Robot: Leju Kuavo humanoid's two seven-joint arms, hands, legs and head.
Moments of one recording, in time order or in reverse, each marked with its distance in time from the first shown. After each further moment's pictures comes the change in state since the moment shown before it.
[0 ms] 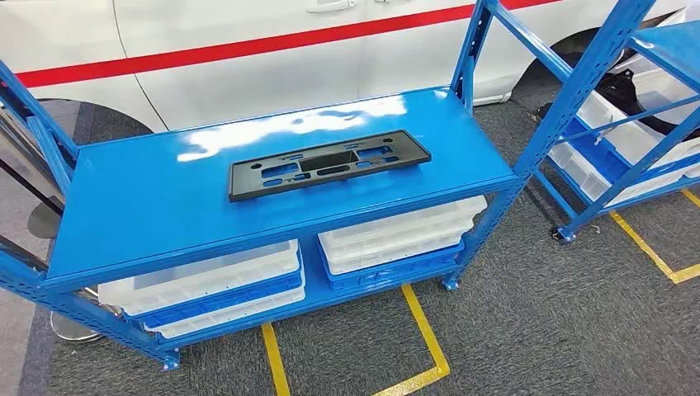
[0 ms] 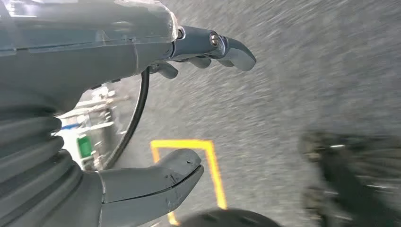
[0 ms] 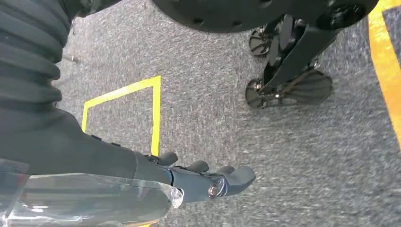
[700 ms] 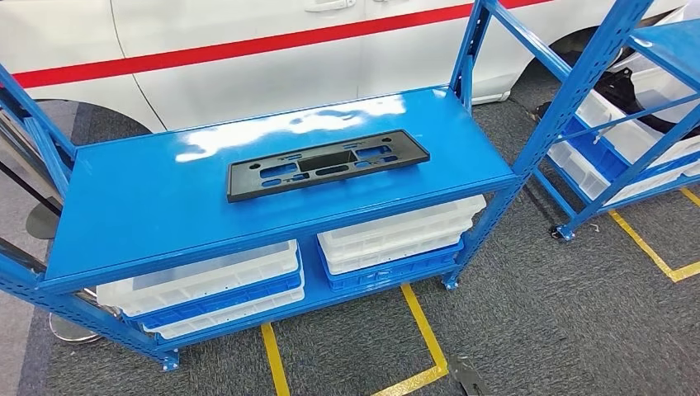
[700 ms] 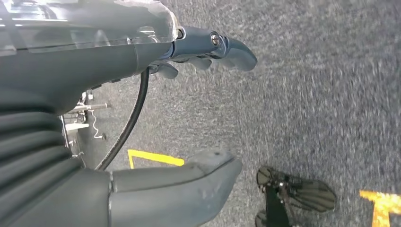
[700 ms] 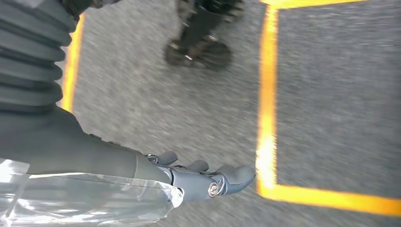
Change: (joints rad) left arm -0.141 0.232 0.150 0.088 0.009 -0.180 -0.007; right arm -0.182 -0.142 0.252 0.065 -0.129 -0.006 -0.314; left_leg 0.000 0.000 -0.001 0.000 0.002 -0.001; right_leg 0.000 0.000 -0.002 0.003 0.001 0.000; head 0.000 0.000
